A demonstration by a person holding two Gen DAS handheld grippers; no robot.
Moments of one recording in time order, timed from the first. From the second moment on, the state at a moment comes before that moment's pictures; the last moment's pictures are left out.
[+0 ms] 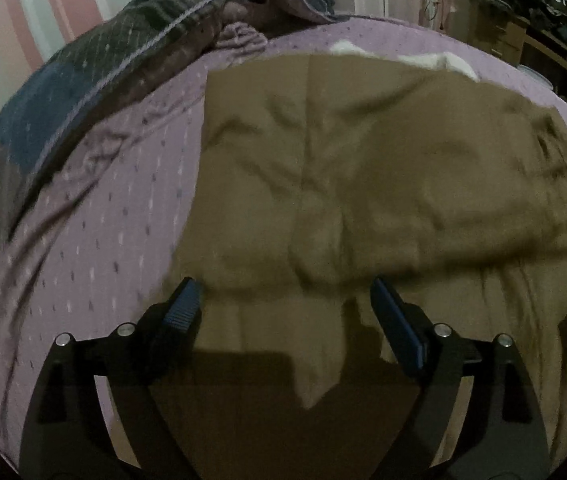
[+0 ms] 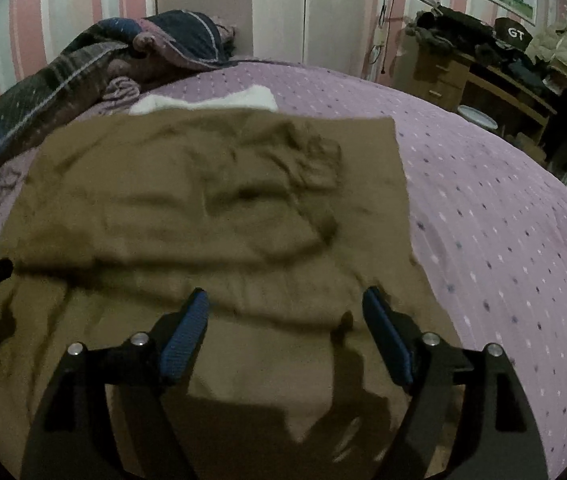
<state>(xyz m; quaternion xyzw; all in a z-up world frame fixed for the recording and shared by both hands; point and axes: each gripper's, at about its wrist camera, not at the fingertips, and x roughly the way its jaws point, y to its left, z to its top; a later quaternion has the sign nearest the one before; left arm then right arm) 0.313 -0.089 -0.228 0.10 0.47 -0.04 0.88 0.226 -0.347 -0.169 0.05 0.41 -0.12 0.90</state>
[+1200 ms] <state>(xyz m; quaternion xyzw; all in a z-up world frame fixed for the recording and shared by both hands) 0.190 0.016 -0.200 0.04 0.53 0.01 0.85 0.075 -0.302 -0.166 0.01 0.44 -0.13 0.89</state>
